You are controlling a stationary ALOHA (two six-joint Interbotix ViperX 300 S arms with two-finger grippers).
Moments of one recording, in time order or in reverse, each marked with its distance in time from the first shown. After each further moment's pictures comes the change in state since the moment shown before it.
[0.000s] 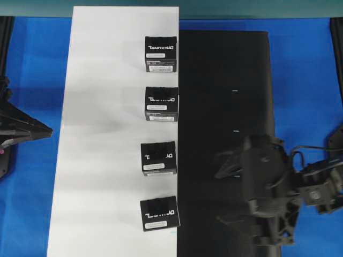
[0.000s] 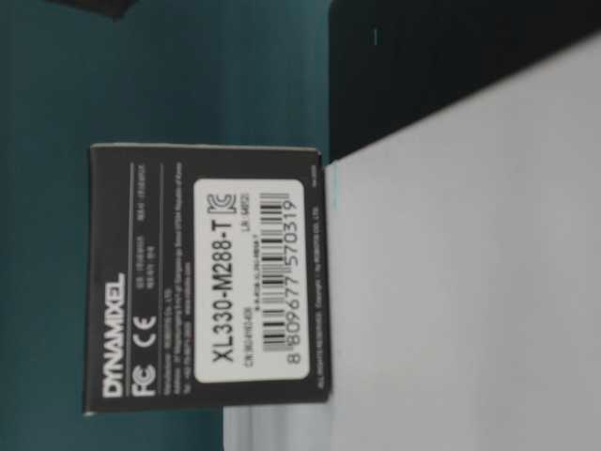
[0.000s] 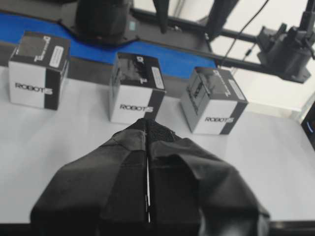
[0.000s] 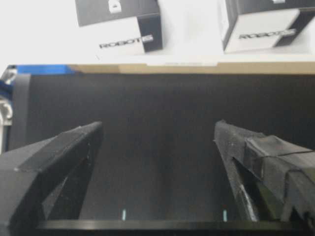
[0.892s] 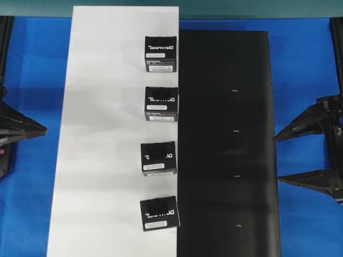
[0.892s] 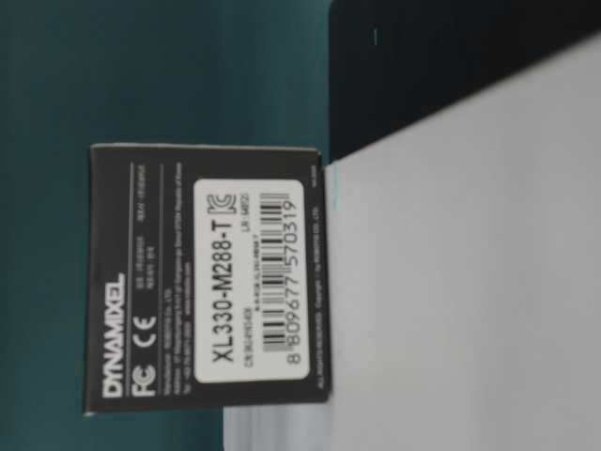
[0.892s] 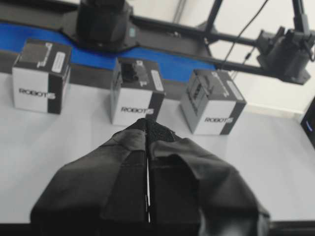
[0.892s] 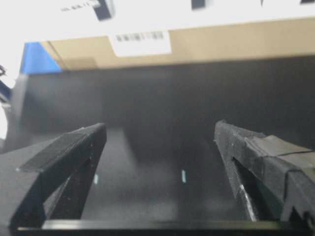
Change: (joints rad) left arm 0.000 -0.043 0.012 0.000 0.009 0.034; right arm -0.072 -0.483 0.337 -0.011 -0.120 -0.008
